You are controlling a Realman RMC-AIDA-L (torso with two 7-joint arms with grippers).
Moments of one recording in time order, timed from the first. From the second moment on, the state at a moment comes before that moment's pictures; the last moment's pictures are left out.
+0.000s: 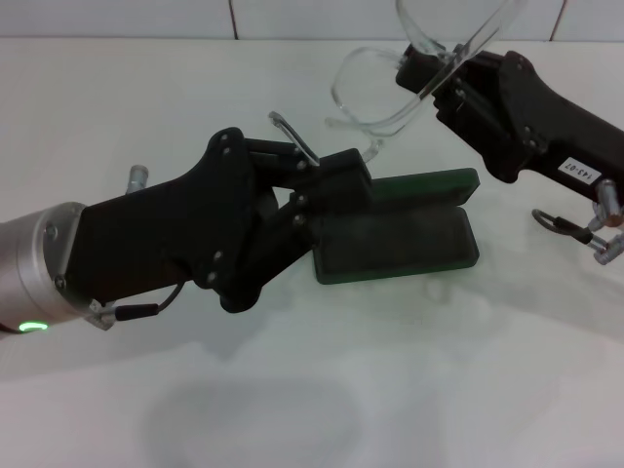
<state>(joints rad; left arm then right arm) -0.36 -2.09 1.38 0.70 1.03 1.88 -1.17 0.53 2.03 -1.59 -0.41 -0.63 -1.73 1.05</state>
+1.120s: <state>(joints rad) -0.38 -2.09 1.38 0.67 1.03 1.88 -1.17 0.58 2.03 -1.74 -0.41 -0.64 -1.67 1.07</state>
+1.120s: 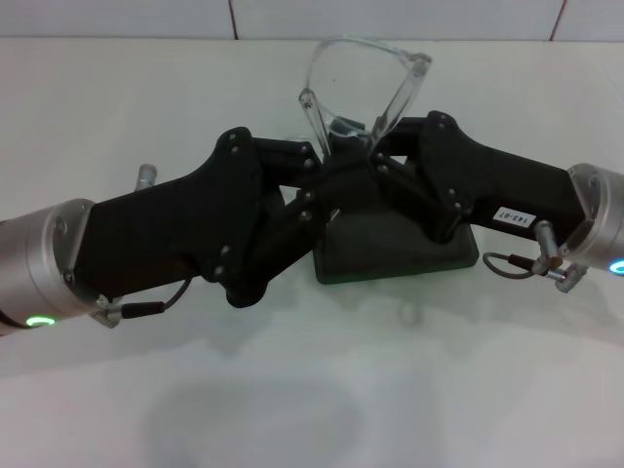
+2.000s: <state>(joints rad) -0.39 -2.09 1.37 0.63 1.03 1.88 -1.17 0.60 2.03 -1.79 -0.41 -0.65 -1.67 1.07</state>
